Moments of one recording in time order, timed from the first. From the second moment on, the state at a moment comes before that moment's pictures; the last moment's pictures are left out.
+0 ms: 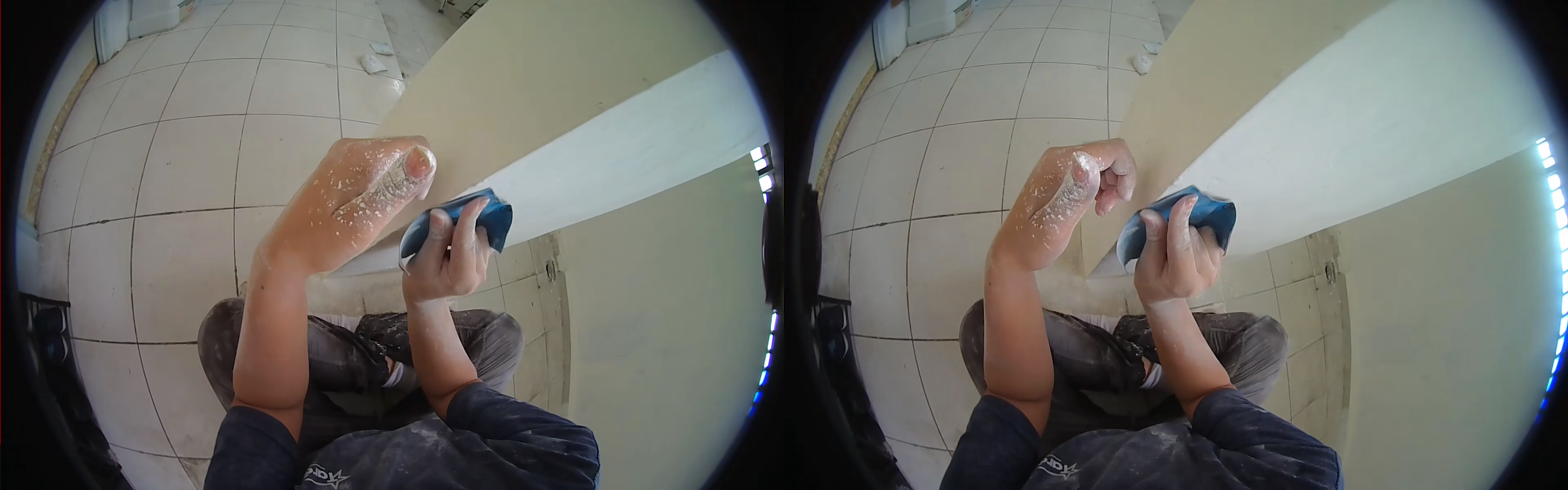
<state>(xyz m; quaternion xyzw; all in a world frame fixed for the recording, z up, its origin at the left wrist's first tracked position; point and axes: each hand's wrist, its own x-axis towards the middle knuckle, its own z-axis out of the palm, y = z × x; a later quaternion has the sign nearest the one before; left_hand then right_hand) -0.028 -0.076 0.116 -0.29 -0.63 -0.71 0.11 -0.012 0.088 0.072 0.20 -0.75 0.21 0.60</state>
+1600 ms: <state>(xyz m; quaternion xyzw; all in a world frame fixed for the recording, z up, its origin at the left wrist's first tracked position) -0.074 -0.026 0.076 -0.12 -0.72 -0.66 0.19 -0.010 0.098 0.071 0.20 -0.74 0.20 0.62</state>
